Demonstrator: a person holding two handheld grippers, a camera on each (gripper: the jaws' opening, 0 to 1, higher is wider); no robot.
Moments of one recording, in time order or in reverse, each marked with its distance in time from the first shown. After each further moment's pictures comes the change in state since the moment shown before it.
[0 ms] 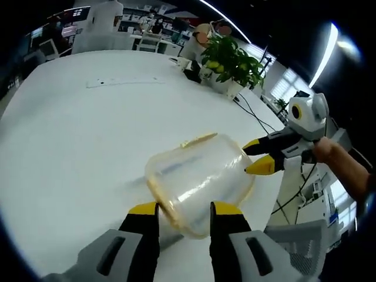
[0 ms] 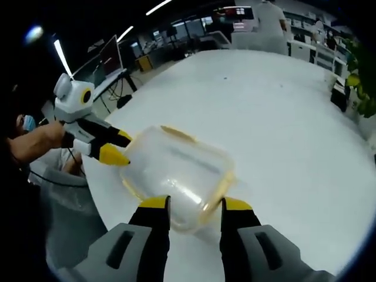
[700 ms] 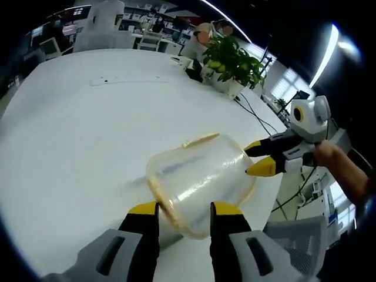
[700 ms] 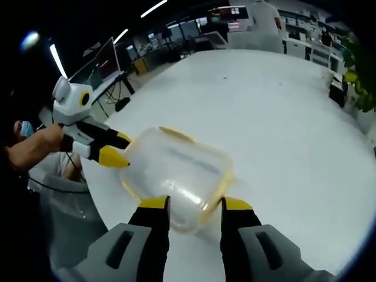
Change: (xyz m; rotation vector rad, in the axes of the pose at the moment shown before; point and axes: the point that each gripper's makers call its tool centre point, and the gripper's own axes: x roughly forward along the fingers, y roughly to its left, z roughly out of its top) left arm -0.006 0.009 -0.004 -0.009 0.000 -0.002; right arm 0.005 0.016 0.003 0.038 -0.021 -0.019
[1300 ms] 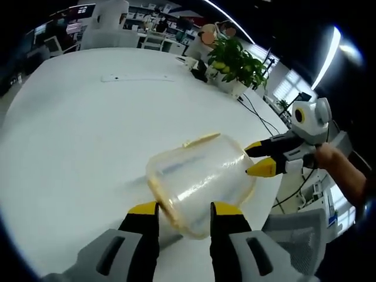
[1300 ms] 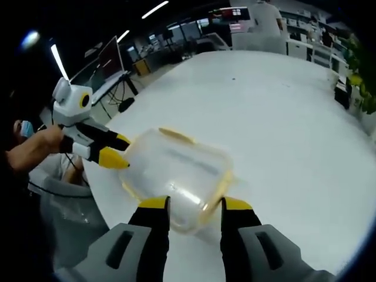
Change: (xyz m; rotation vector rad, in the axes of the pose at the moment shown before) left arm -0.023 0.021 -0.014 -0.016 -0.002 0.011; right arm 0.012 0.029 0.003 -0.006 -0.010 0.012
